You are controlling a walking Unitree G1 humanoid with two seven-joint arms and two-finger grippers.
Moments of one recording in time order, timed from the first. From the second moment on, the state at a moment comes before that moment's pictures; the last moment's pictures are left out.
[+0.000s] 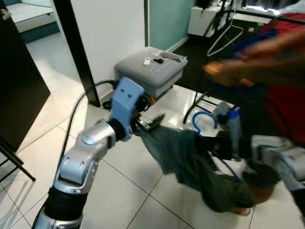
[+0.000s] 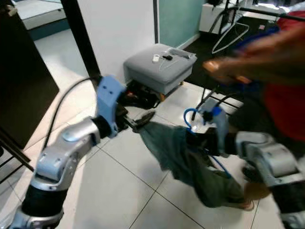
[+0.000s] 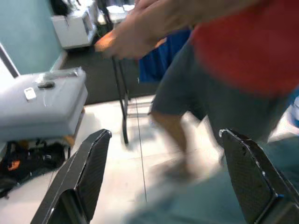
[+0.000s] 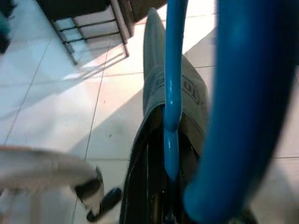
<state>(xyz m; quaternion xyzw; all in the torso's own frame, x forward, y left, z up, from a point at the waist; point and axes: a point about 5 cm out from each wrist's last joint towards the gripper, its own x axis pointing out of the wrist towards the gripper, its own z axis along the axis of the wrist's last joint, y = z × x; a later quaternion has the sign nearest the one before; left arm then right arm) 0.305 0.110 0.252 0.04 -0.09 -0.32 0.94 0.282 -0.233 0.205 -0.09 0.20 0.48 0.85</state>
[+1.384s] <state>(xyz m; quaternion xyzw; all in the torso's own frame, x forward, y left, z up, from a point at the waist) 0.274 0.149 0.238 -0.04 -0.06 -0.48 0.88 0.256 -0.262 0.283 -0.06 0.08 0.60 0.79</state>
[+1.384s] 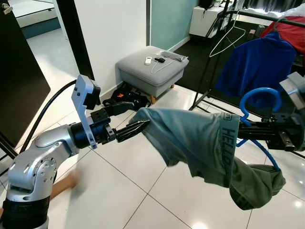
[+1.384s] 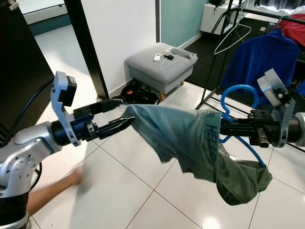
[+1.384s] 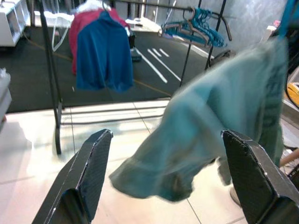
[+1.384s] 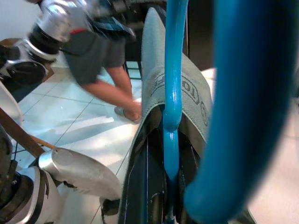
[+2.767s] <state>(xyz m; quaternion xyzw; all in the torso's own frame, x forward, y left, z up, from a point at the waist) 0.285 0.174 0.248 -0.06 -0.09 -0.43 0.90 0.254 -0.263 0.274 -0.06 0.09 0.59 0.80</state>
